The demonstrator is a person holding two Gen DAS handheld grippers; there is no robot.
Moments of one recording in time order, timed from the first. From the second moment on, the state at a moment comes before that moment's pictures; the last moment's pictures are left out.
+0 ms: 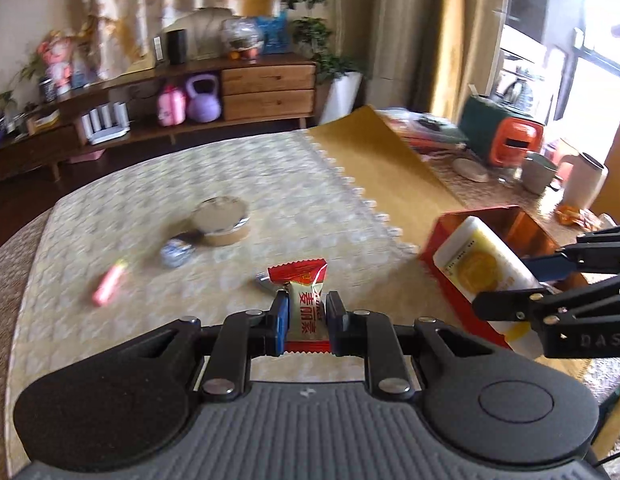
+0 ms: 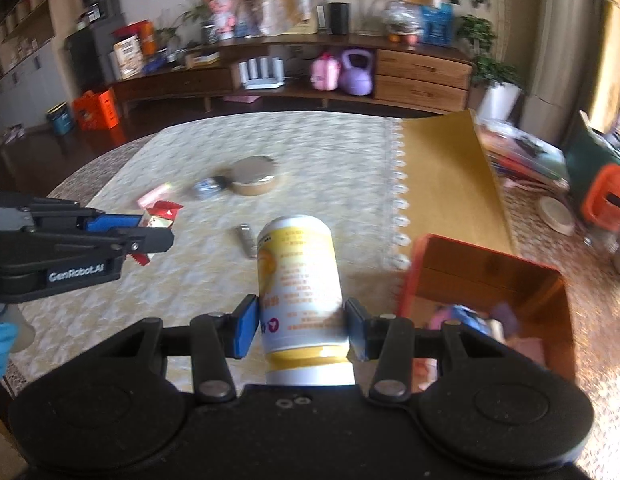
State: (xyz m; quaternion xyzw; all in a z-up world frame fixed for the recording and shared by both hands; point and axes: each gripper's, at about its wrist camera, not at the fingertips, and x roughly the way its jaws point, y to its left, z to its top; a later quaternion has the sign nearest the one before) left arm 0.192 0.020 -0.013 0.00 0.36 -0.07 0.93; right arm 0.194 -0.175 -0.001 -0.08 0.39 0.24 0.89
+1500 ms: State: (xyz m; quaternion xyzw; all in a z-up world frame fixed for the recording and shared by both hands) left arm 0.334 -0.209 -0.059 0.11 0.43 -0.19 0.88; right arm 0.257 -0.340 -0.045 -0.01 0.41 0.10 0.91
